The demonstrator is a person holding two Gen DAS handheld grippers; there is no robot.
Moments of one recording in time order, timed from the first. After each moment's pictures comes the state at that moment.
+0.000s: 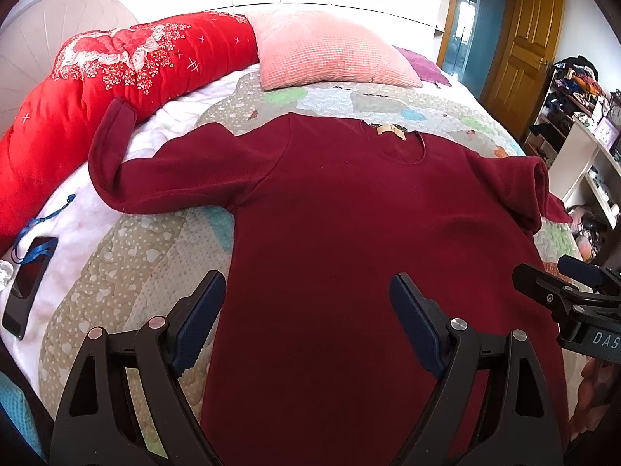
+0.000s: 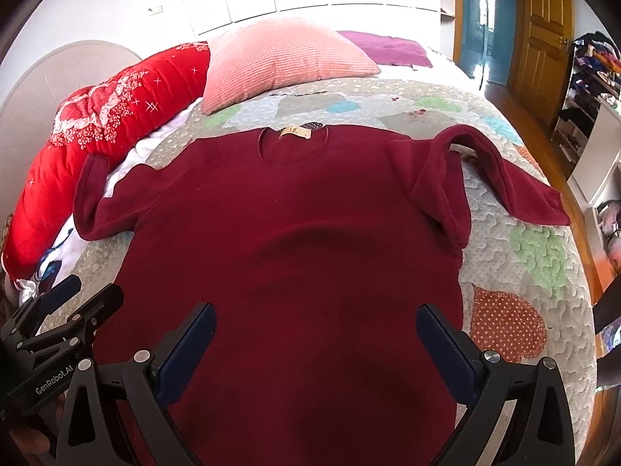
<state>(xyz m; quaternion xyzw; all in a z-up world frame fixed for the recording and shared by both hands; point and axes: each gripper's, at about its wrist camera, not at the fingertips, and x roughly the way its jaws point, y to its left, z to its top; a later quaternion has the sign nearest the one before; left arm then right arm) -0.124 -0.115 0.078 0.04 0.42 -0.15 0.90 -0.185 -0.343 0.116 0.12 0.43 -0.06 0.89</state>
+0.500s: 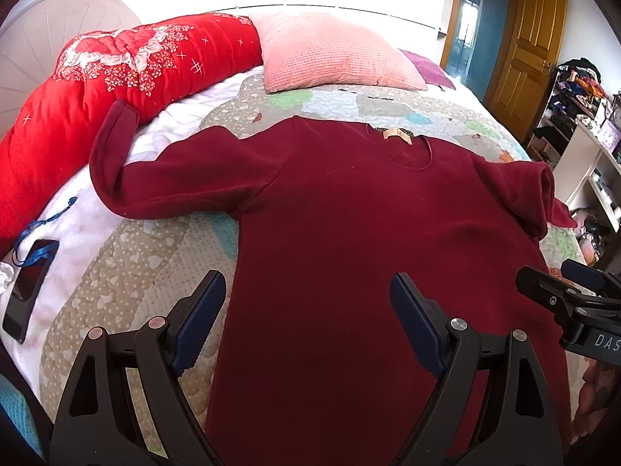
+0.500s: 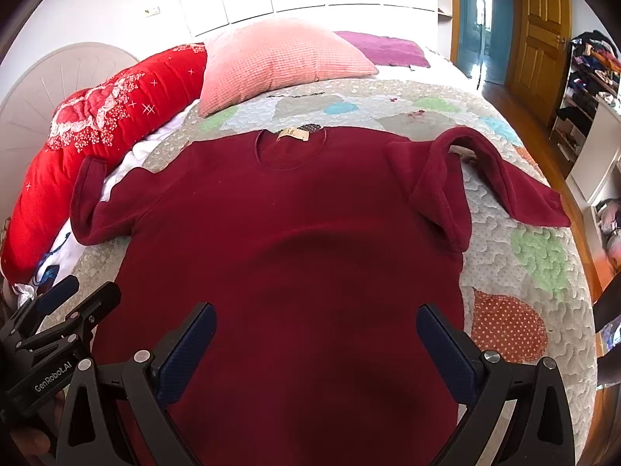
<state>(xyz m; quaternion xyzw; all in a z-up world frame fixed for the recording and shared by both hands) -0.116 -0.115 0.076 0.04 0.41 -0.15 0.90 -0.179 -0.346 0.116 0.13 0.43 -0.06 0.89</state>
